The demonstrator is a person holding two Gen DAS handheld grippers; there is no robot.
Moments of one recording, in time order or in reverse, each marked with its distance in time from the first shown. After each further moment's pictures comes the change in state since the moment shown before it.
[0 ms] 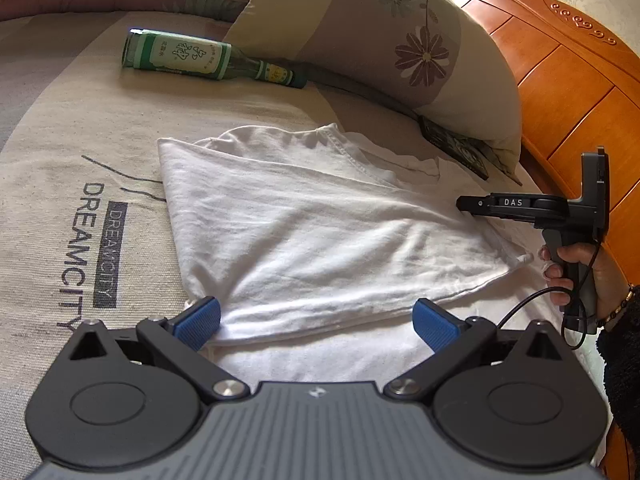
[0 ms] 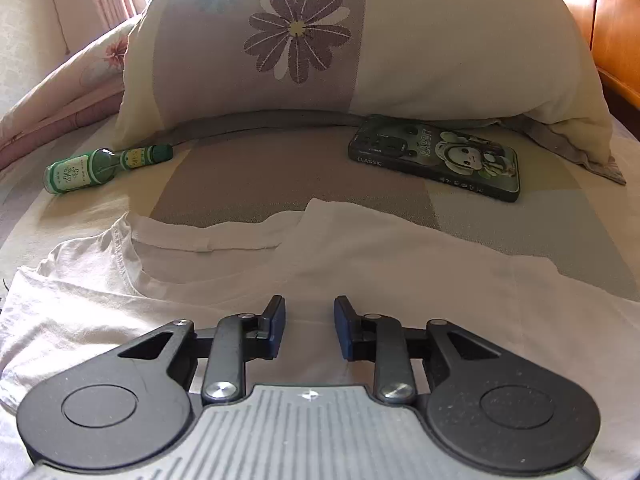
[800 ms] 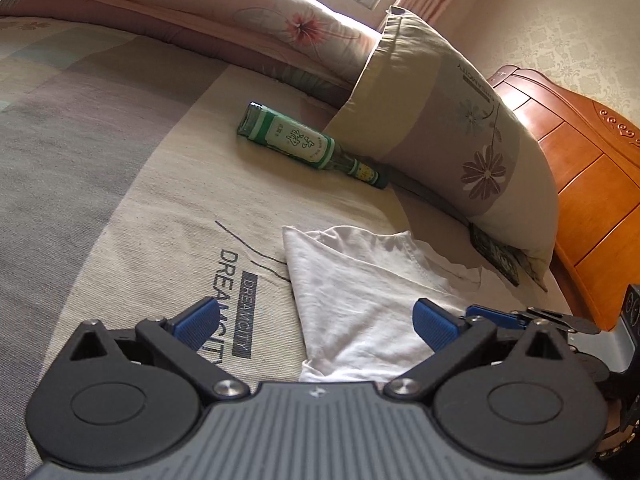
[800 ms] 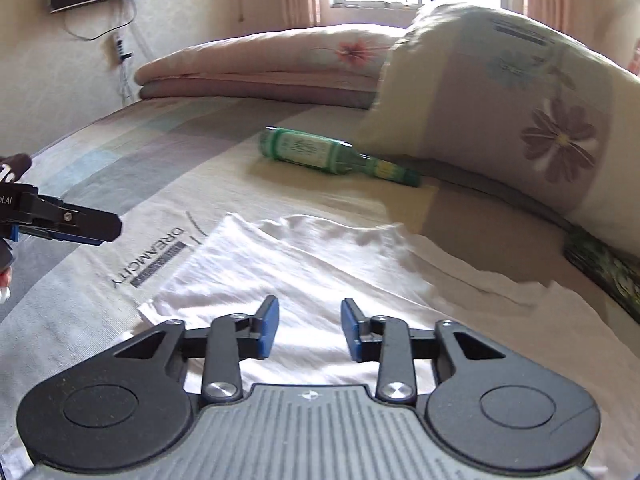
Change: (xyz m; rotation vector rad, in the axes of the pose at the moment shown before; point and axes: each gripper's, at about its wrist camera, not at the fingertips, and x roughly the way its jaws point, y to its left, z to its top) left arm -0.071 0.054 0.019 -0.208 -0.203 0.107; right arm -0.038 0.178 -0.034 -0.460 -0.080 0.328
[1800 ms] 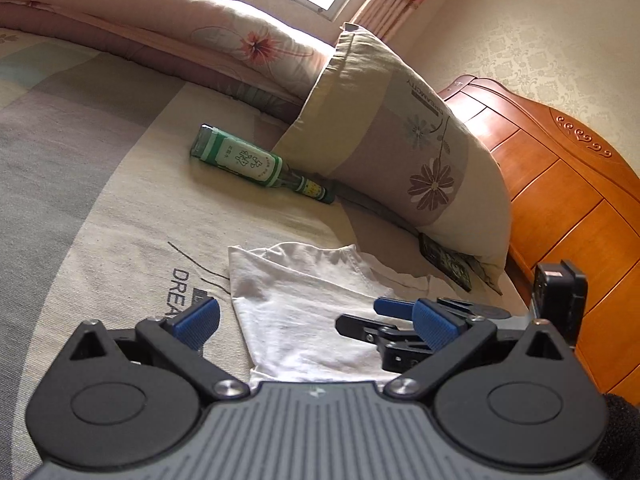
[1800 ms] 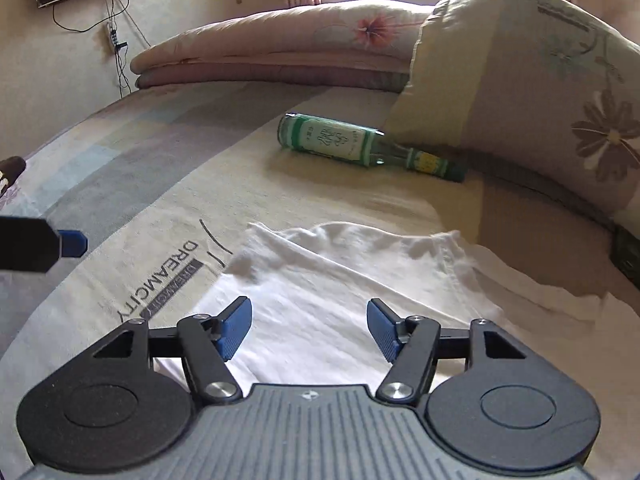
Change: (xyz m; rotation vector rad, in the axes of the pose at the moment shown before) left arm -0.017 -0.026 0.003 0.048 -0.026 -0.155; right arm 0.006 -0.005 0.011 0.105 0.063 -0.040
